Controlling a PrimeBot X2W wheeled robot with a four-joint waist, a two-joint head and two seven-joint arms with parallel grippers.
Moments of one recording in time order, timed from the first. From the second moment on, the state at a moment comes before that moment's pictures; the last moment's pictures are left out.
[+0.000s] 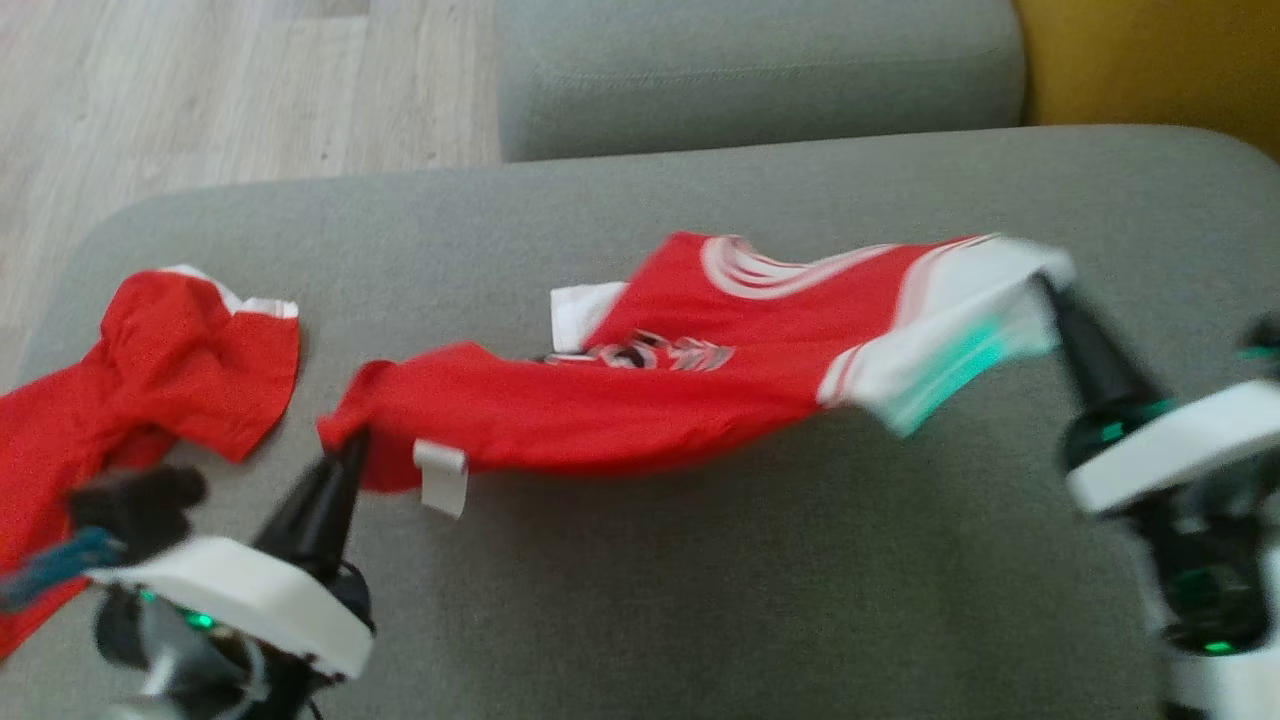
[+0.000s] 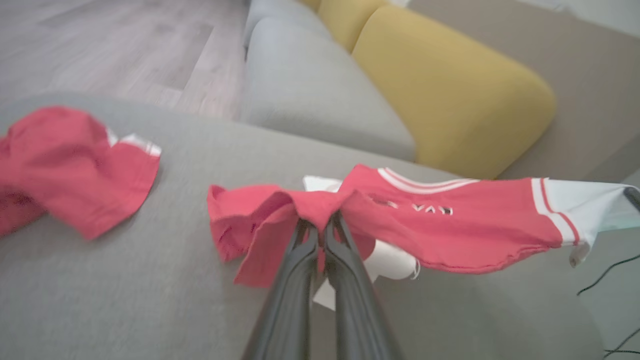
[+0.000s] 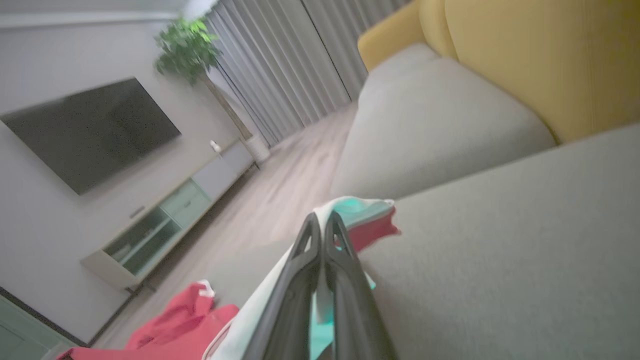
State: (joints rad) left arm 0.13 0.17 -0.10 -0.28 -0.56 0.05 0.33; right arm -0.12 -0.11 -0.02 -0.09 0.70 0.12 0.40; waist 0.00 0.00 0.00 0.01
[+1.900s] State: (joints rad) left arm -0.76 0.13 -0.31 0.63 -0.41 -0.02 0.00; right arm -0.66 -0.16 0.07 0.45 0.57 0.12 0.06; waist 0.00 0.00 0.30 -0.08
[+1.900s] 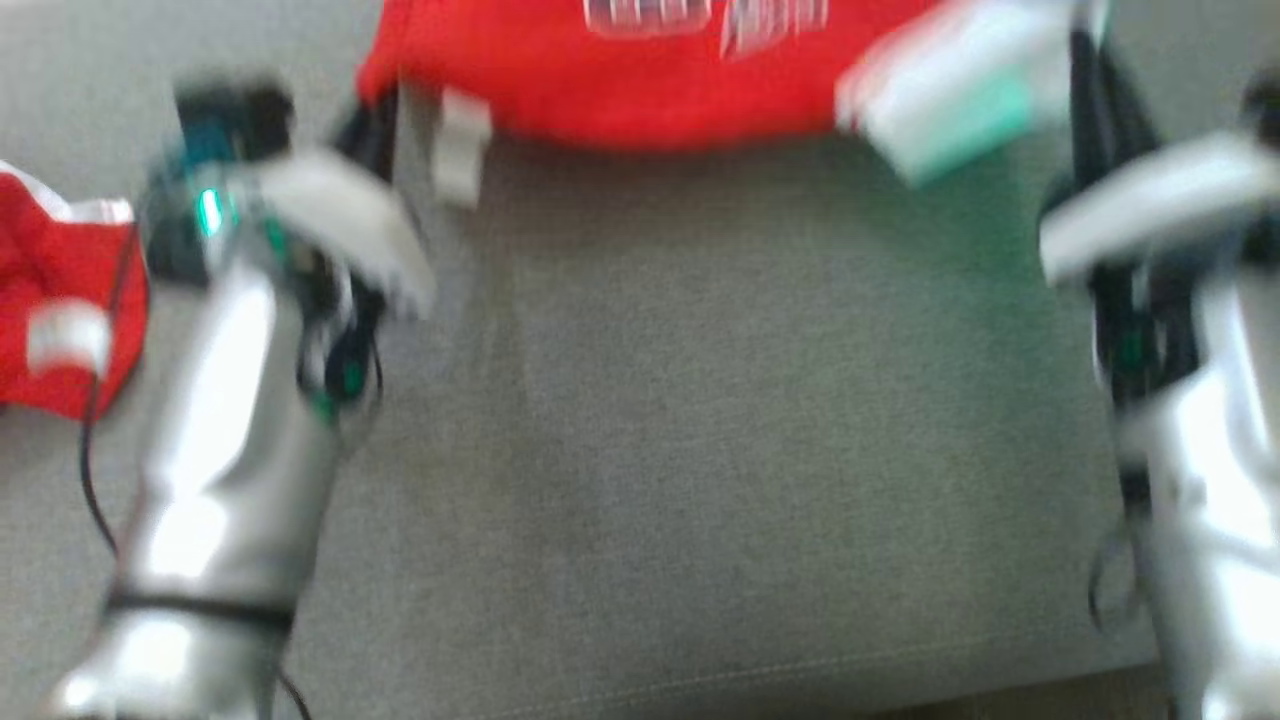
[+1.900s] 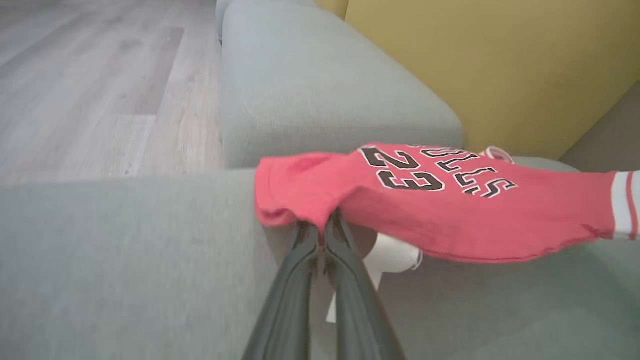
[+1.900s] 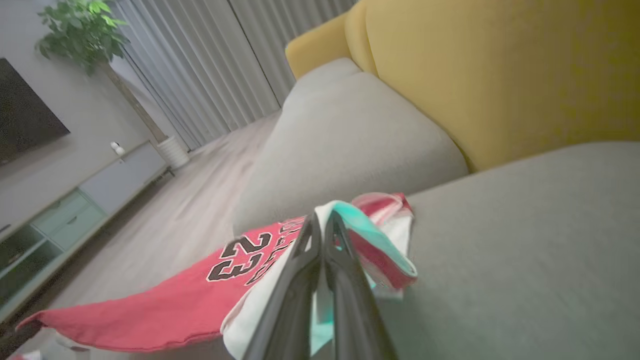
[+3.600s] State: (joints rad) left arm -0.35 0.21 -0.37 0.14 -0.50 0.21 0.43; right arm -0.33 -0.17 -0.06 0.10 0.36 0.12 0.53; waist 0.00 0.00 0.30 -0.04
